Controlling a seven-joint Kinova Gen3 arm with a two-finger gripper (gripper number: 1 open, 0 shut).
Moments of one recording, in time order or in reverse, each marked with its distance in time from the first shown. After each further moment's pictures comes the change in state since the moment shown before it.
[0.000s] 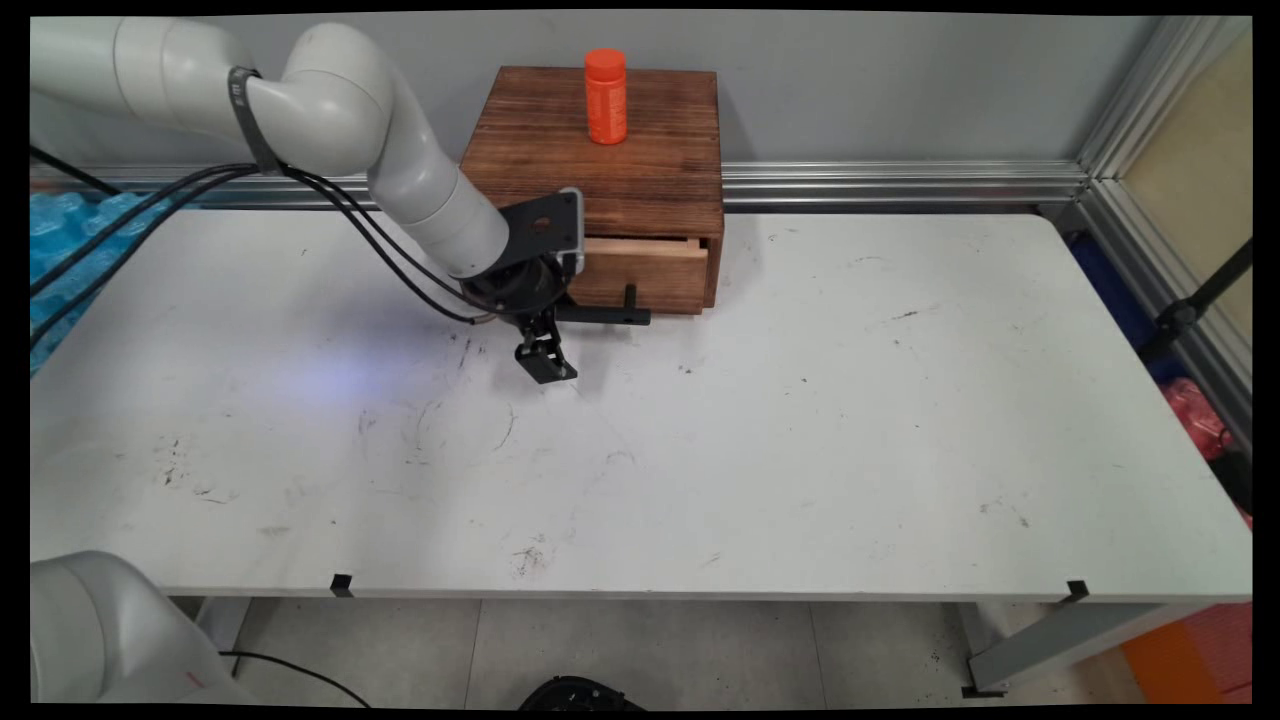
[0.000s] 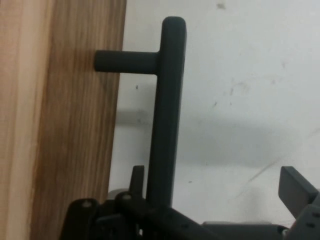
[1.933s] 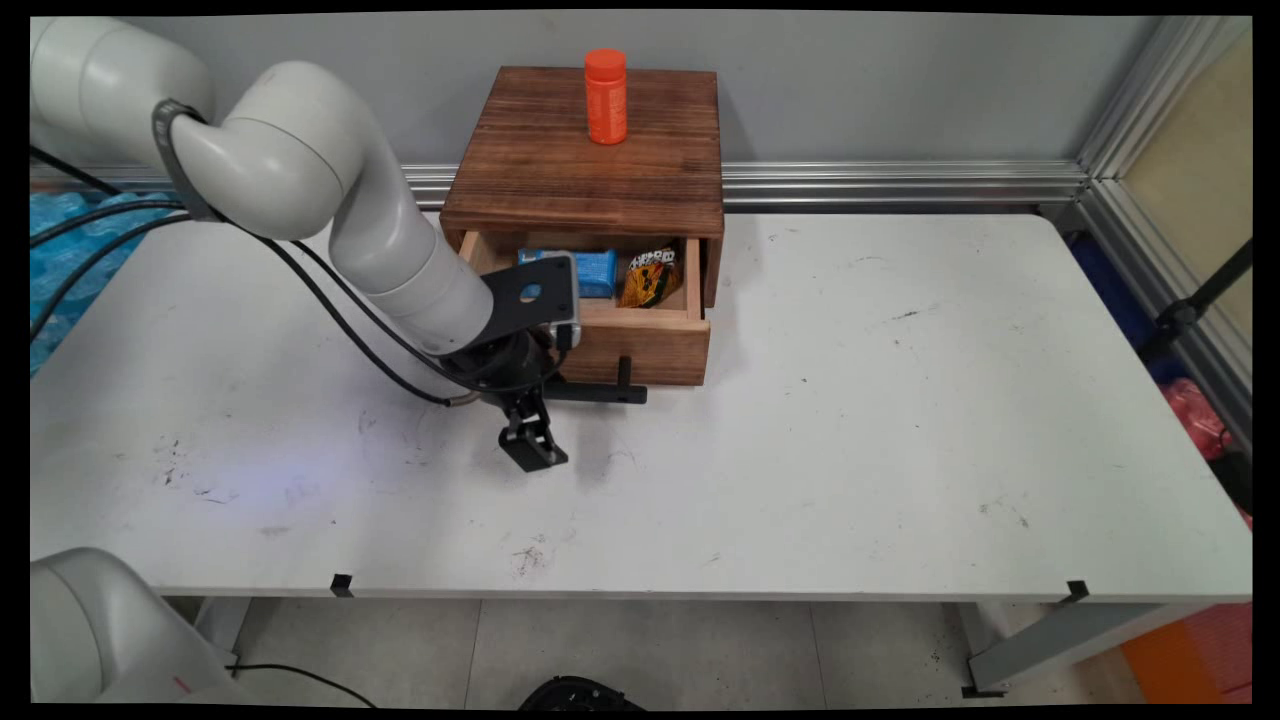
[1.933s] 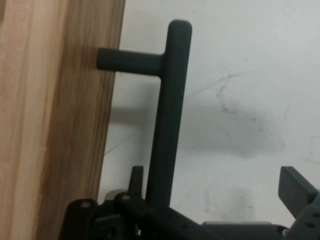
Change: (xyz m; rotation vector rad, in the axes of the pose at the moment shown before) arm 0.013 0.095 -0.028 -0.091 -0.036 -0.077
